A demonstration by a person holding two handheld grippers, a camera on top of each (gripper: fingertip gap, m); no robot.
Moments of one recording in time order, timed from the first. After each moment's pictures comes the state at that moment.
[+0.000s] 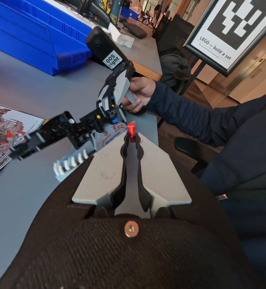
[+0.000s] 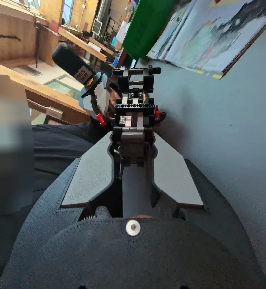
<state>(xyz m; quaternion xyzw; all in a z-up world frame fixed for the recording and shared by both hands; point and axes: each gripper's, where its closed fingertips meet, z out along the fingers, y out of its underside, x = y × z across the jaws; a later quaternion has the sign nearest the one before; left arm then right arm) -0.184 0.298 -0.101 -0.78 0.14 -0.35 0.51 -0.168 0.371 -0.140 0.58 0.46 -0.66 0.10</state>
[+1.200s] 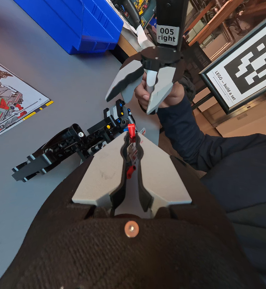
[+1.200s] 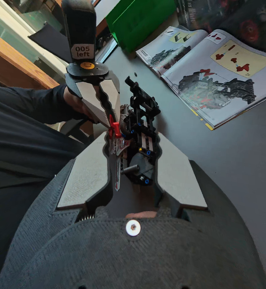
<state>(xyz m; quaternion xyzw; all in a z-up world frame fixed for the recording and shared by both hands) -0.189 0.328 -0.114 -0.79 0.00 -0.40 0.46 -0.190 0.363 -0.115 0.55 0.62 -0.56 -0.05</state>
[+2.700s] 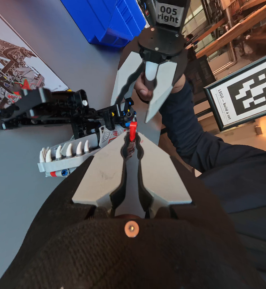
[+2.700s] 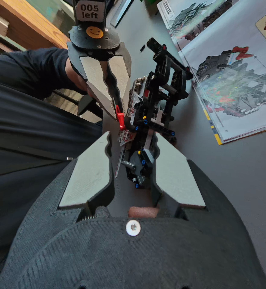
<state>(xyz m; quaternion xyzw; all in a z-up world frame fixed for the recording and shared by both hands) -0.211 0.336 -0.122 -0.80 -0.08 -0.43 0.41 -0.210 0.356 -0.129 0.50 0.68 -0.53 0.10</state>
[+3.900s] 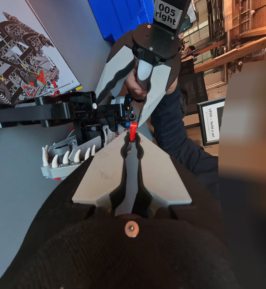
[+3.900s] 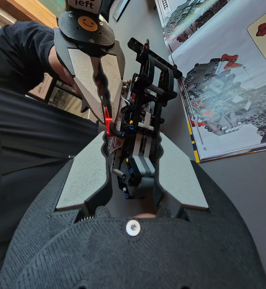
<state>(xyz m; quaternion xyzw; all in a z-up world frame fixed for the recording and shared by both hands) -0.227 0.348 -0.121 -0.79 -0.16 -0.48 0.34 -0.239 0.364 -0.144 0.48 0.68 -0.53 0.14</state>
